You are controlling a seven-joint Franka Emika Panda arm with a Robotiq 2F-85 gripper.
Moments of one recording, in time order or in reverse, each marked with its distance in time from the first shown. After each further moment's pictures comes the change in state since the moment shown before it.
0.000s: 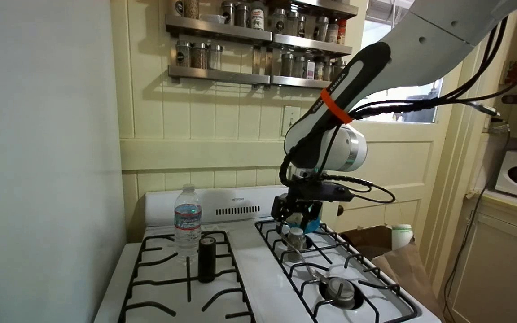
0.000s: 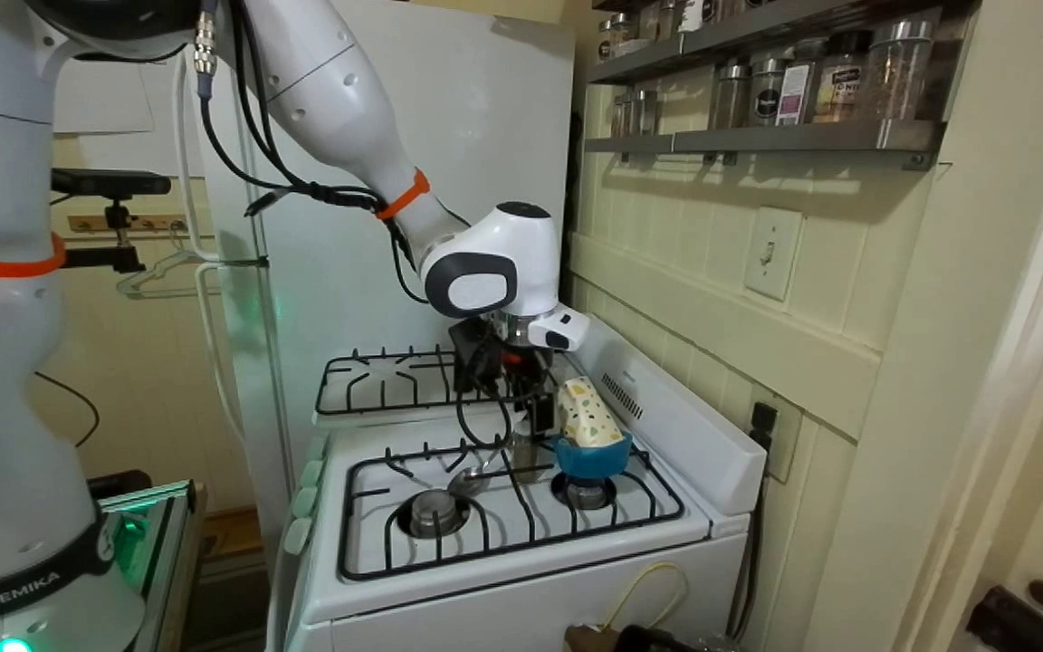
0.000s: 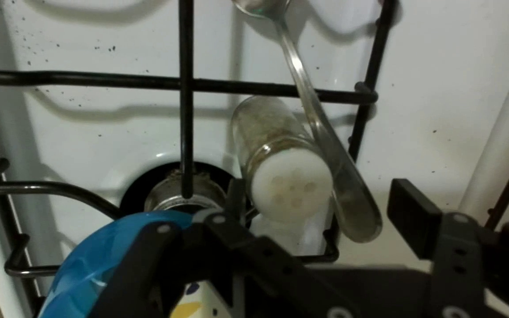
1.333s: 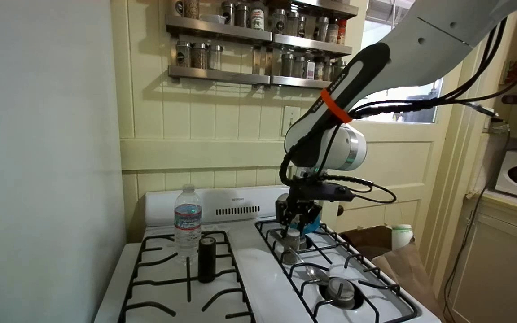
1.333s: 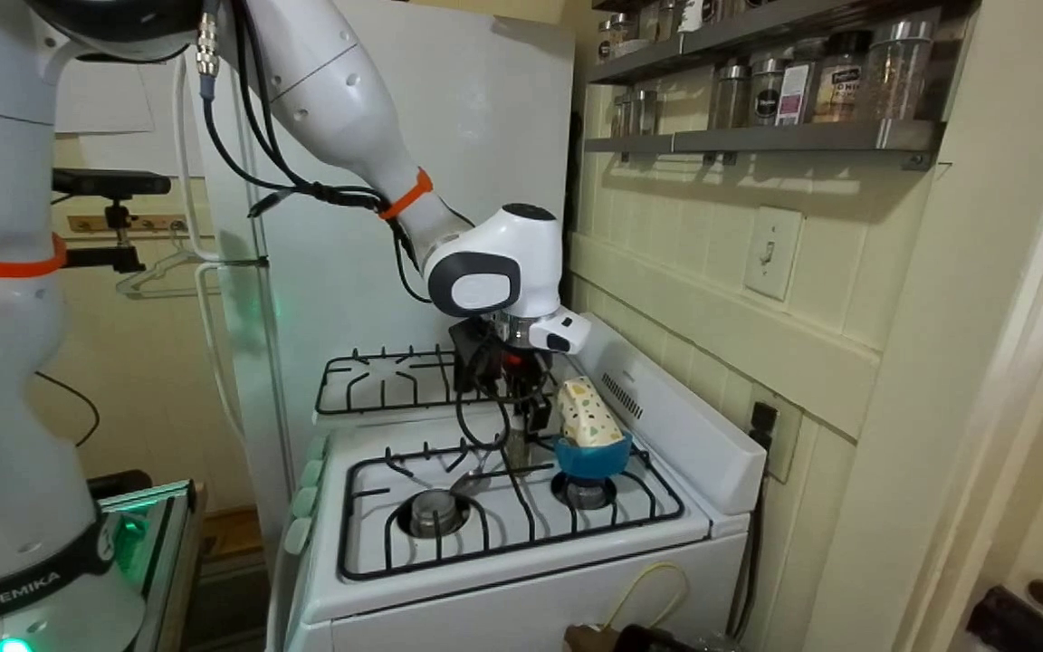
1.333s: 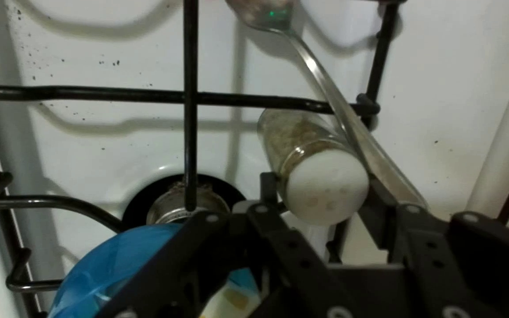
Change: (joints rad) arm -0.016 0.002 0.010 0.010 -0.003 -0.045 0.001
